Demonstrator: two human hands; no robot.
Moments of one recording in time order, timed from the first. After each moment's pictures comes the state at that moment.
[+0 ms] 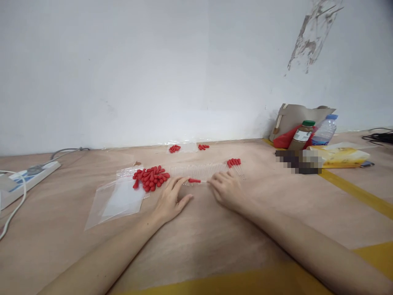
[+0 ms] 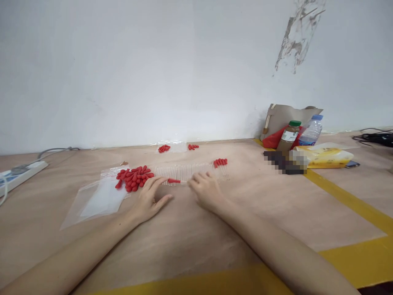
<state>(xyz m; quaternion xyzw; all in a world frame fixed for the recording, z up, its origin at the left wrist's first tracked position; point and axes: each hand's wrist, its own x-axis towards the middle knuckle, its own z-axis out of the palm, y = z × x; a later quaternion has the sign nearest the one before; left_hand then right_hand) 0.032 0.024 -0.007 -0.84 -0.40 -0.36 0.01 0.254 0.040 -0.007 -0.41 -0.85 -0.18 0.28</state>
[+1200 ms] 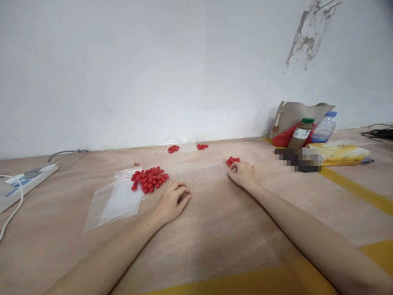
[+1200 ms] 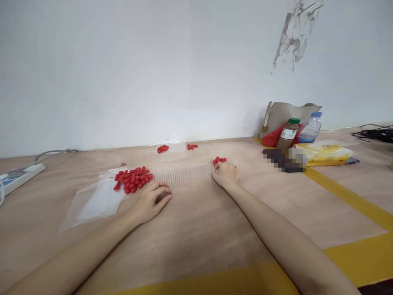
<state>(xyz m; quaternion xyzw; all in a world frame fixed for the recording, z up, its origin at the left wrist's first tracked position) 0.034 0.029 -0.011 -0.87 -0.41 -0.29 -0.02 0.307 0.094 -0.016 -0.71 -0.65 -0.06 0.27</state>
